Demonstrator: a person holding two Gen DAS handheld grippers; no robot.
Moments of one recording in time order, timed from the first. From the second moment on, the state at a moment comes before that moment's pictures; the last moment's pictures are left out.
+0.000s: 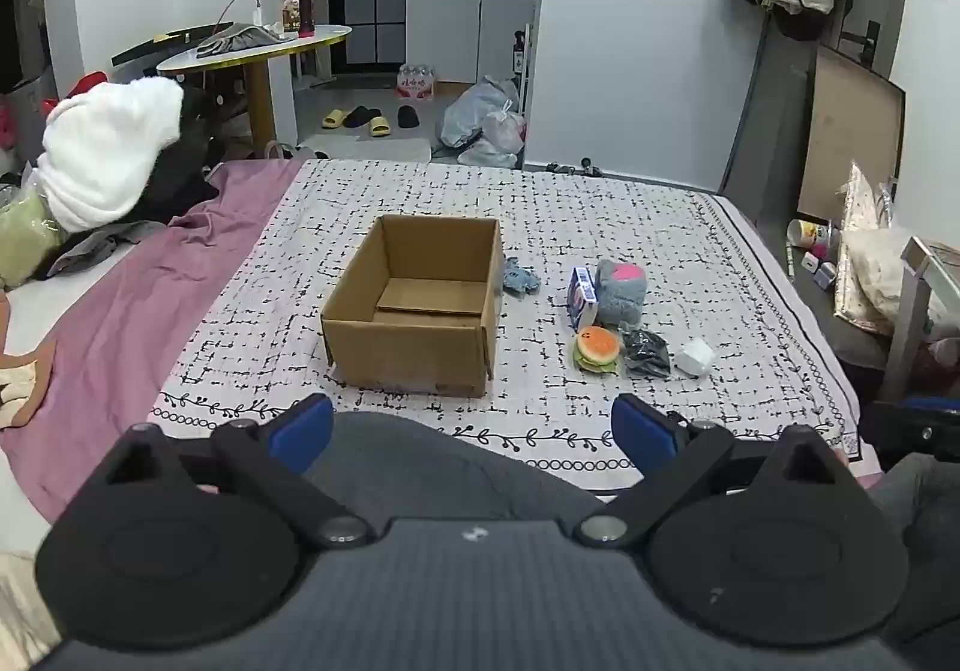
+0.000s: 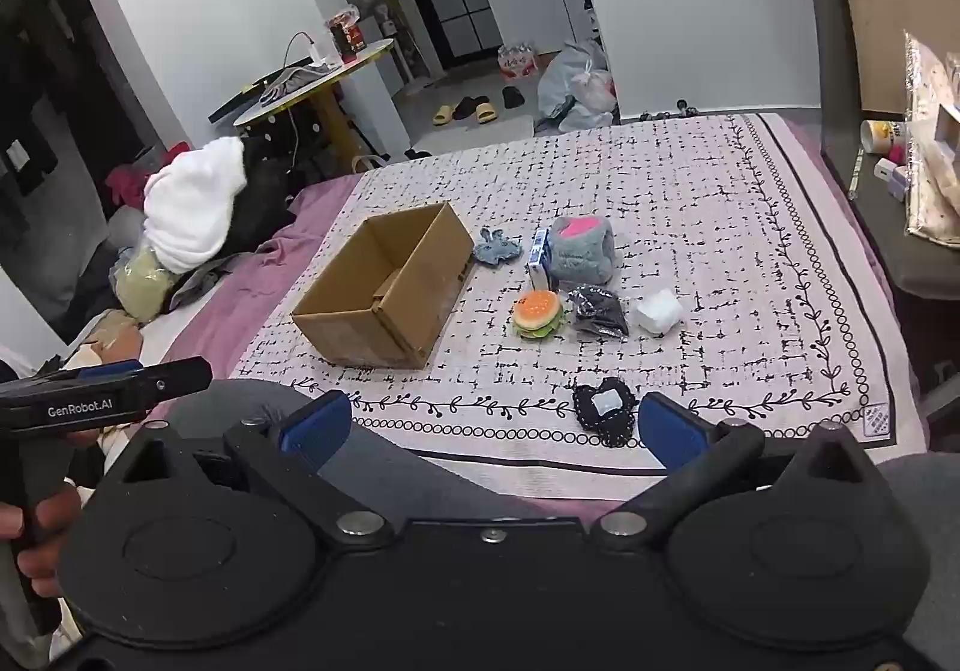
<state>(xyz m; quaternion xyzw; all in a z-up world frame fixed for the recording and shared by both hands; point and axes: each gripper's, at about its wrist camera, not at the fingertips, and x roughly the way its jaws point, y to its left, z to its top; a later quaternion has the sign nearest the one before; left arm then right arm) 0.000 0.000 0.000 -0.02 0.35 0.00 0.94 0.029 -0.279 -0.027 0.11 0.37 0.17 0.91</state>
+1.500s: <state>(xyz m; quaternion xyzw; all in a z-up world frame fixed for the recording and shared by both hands) 0.004 -0.025 0.010 -0.04 0.35 -0.08 0.93 0.021 -0.289 -0.018 0.10 0.36 0.15 0.91</state>
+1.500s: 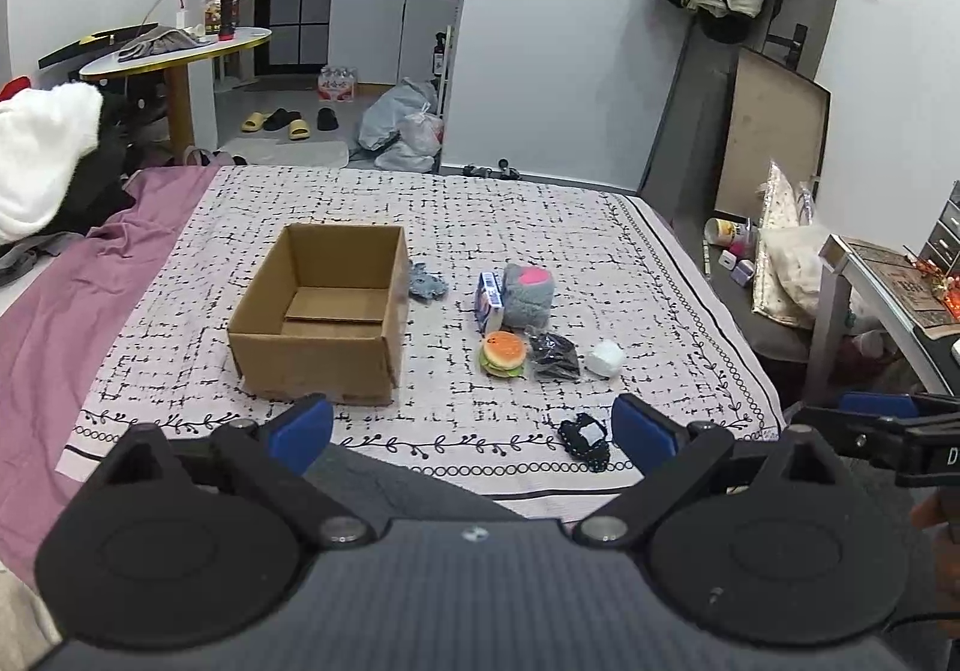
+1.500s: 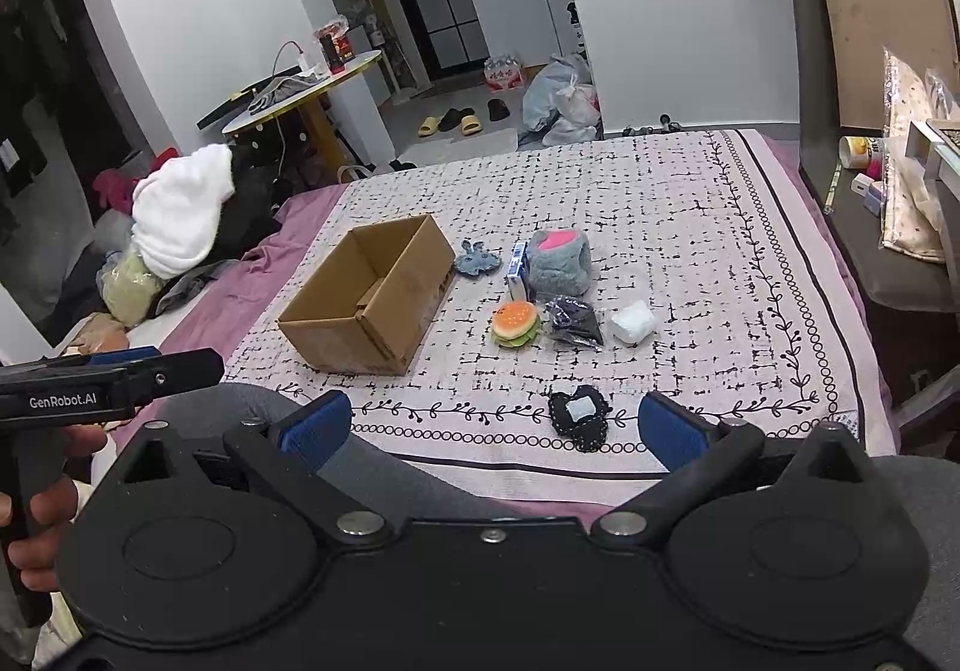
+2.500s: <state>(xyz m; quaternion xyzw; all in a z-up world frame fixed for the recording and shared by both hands) 0.005 -0.026 0.008 -0.04 0.35 -0.09 0.93 0.023 -0.287 -0.015 0.09 0.36 0.15 0.92</state>
